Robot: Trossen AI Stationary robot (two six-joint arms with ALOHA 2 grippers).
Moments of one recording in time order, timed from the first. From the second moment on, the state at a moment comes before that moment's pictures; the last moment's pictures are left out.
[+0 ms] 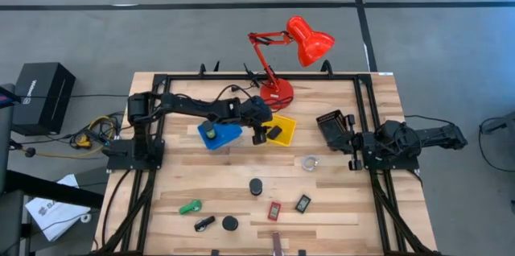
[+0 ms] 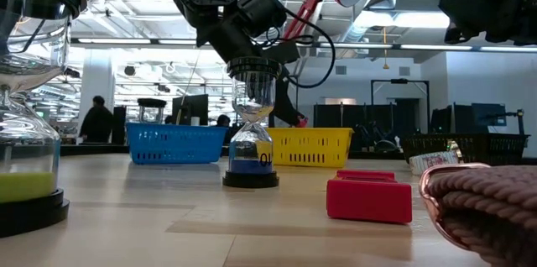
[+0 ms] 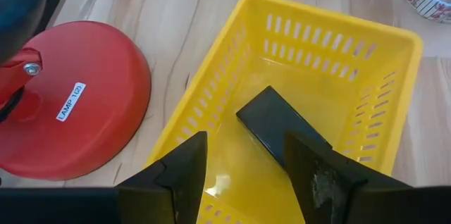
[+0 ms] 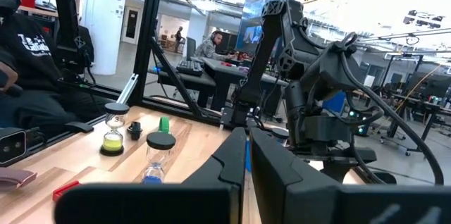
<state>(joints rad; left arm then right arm) 0.20 1.90 1.20 -0.08 -0.09 0.15 0.13 0.01 0.01 0.14 0.01 -0.24</state>
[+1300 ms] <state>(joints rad) -0.03 1.27 1.19 -0.51 -0.09 -0.06 0.13 0.01 0.01 0.10 0.03 -0.19</state>
